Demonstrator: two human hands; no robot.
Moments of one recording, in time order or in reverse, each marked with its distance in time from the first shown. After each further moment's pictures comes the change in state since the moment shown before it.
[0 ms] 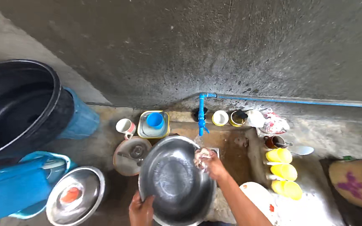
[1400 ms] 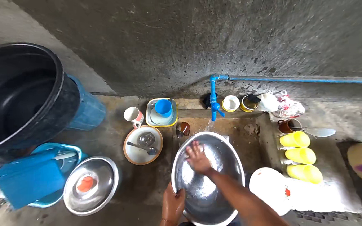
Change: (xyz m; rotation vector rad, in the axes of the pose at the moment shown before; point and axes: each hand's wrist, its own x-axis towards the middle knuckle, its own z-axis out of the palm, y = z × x) left_hand -0.011 -0.028 0.004 0.406 -0.377 -0.059; right_hand 0.044 0.169 0.033 -1.441 0.003 -0.745
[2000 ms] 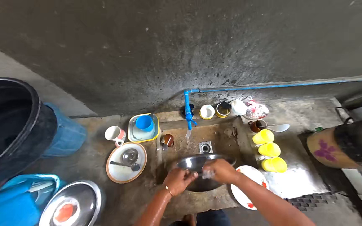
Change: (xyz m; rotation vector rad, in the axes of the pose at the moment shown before) left_hand 0.065 0.094 0.035 0.672 -0.647 0.435; right_hand -0.037 0.021 -0.237 0.255 -0.494 0.100
